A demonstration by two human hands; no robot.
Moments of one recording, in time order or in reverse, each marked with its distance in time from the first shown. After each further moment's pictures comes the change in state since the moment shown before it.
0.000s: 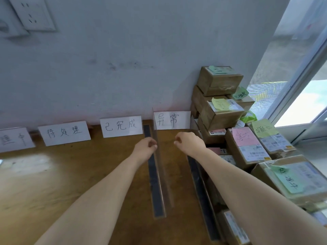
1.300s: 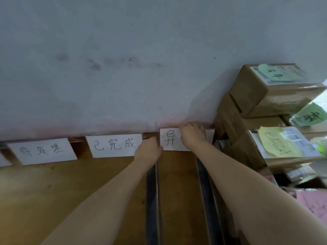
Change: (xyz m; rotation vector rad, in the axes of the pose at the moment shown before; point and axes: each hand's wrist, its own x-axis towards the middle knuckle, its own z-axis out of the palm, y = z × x) left_hand 0.191 0.001 0.012 0.338 0.048 -0.193; right_hand 0.246 0.024 0.027 -0.352 -0.080 -0.065
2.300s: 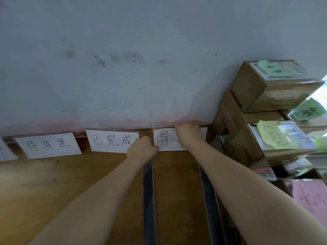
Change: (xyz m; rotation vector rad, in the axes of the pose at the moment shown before) left_hand -0.017 -0.024 -0.016 0.054 -0.021 -0.058; right_hand -0.013 -0.019 0.007 0.031 0.078 -0.118
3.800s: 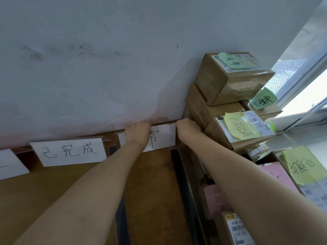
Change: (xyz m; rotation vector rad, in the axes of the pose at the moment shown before) left_hand 0.063 0.078 0.039 0.429 0.156 0.394; right_hand -0.027 0.068 -0.027 0.052 -0.210 0.384
